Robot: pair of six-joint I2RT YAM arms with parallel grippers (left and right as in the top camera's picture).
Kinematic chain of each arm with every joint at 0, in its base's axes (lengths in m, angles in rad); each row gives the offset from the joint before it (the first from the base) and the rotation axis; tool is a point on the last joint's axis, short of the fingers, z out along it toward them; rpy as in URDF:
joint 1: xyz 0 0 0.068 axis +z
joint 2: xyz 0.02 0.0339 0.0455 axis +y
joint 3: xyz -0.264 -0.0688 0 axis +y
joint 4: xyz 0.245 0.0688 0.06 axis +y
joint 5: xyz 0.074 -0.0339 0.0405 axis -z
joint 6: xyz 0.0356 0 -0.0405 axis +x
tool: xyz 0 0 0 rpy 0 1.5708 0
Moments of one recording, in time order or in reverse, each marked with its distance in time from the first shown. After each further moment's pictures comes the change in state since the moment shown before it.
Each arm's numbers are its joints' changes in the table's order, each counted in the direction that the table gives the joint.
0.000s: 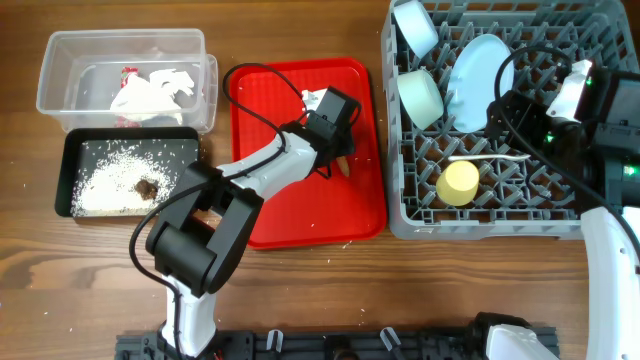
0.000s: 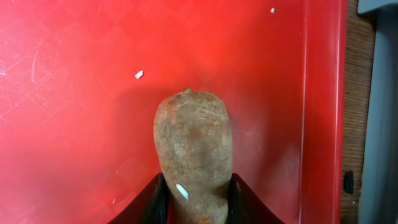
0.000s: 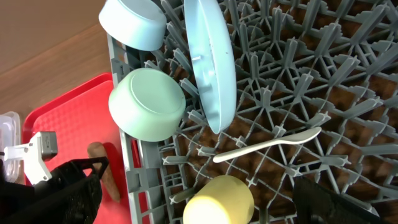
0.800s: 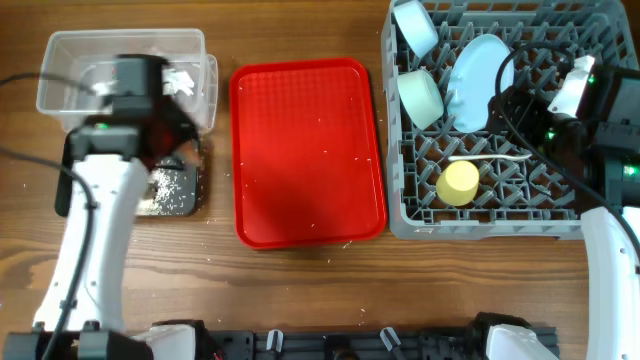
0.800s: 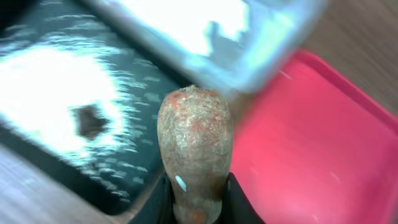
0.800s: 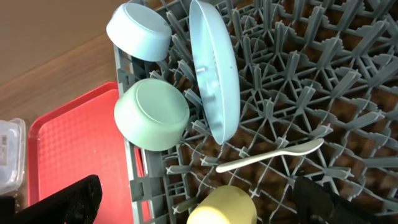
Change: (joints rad) left arm 0.607 -0.602 -0.003 0.640 -0.098 0.044; right arm 0.000 0.000 0.000 -0.039 -0.004 0.003
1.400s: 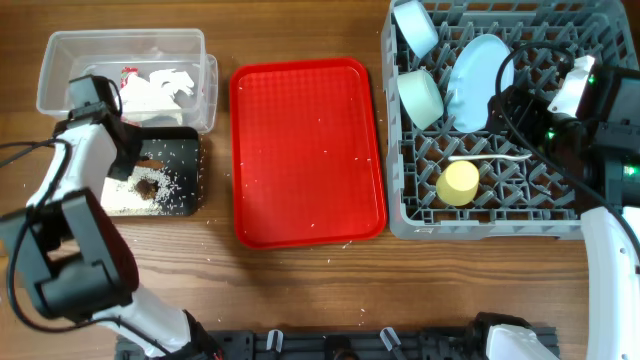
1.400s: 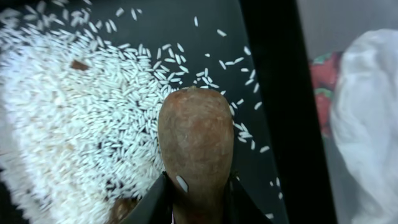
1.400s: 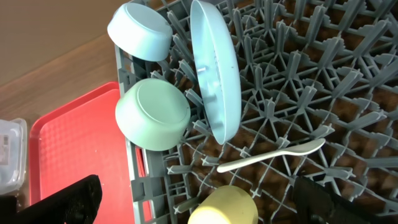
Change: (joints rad) left arm 0.309 0.407 0.090 -0.308 -0.031 -0.285; right arm 0.000 0.000 0.000 0.000 -0.003 0.000
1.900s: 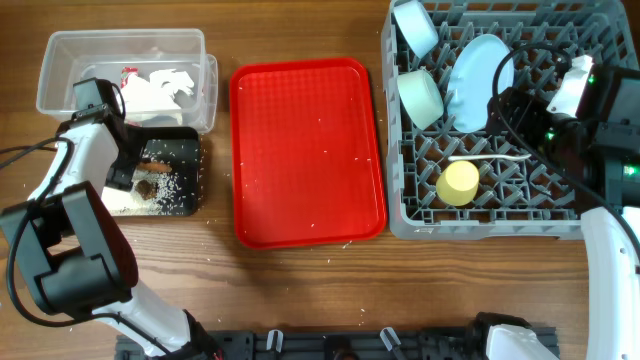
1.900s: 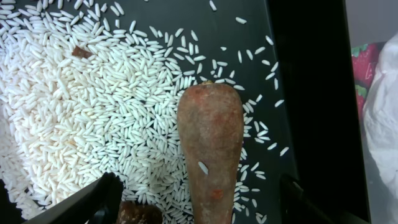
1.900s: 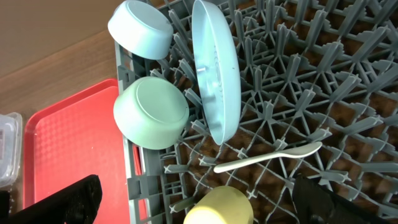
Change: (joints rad) left arm 0.000 0.019 0.003 0.017 0.002 -0.018; right arm 0.000 0.000 0.000 0.000 0.000 -0.035
